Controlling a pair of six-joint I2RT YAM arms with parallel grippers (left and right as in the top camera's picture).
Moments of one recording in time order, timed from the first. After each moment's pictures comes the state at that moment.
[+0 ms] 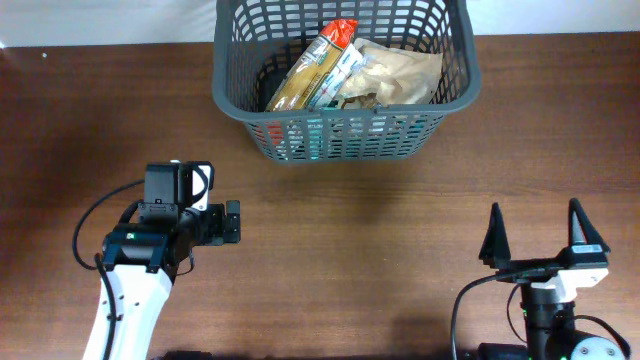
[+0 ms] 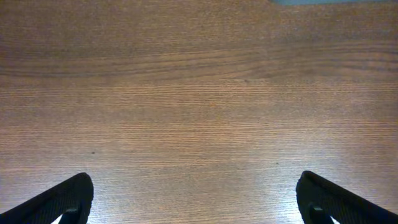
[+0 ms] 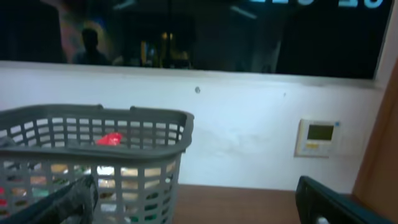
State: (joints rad) left arm -0.07 1.13 0.91 -0.86 0.00 -0.05; right arm -0.08 0.06 0.39 -0.10 -0.11 -0.03
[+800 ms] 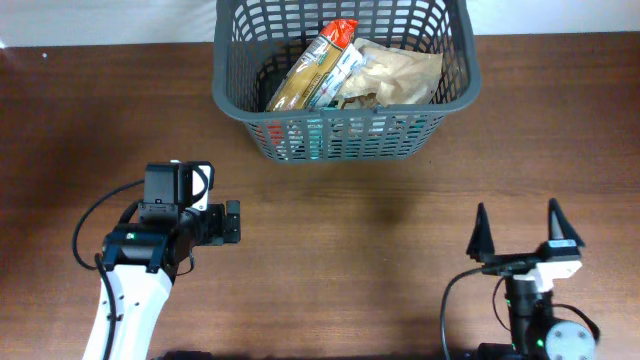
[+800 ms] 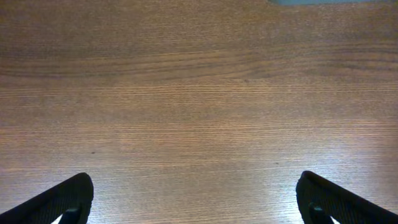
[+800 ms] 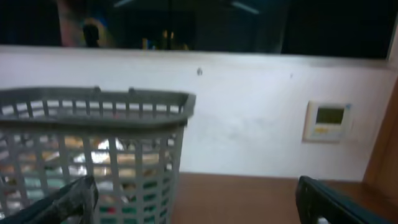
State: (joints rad) left arm -0.07 1.13 0.91 -0.86 0.00 -0.05; right arm -0.08 0.01 0.17 0.07 -0.12 -0.01
